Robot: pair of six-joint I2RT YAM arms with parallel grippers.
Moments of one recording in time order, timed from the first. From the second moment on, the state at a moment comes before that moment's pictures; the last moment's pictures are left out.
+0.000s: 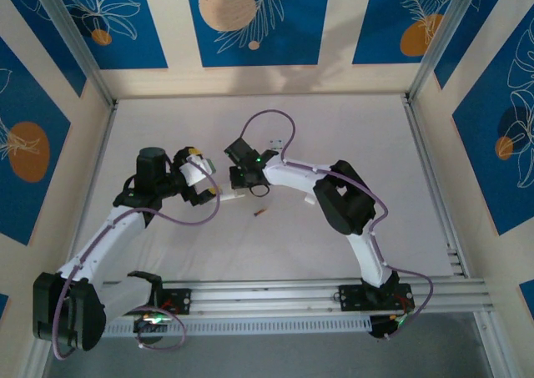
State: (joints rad) left arm -0.23 1.08 0.71 -0.20 0.49 0.77; right arm 0.83 2.15 1.60 -0.50 0.08 0.61
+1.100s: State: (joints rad) left arm -0.23 1.08 0.71 -0.20 0.49 0.77; right arm 0.85 2.16 1.60 -0.56 0.11 0.66
